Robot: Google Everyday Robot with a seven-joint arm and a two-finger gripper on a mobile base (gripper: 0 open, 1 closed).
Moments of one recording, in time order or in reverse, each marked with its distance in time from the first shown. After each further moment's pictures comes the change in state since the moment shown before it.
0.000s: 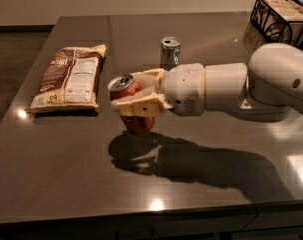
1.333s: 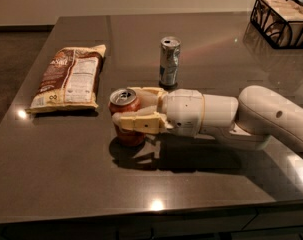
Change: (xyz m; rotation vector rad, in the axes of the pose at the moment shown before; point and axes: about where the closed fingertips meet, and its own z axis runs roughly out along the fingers) arm 0.029 0.007 0.008 -0.074 -0.243 0.019
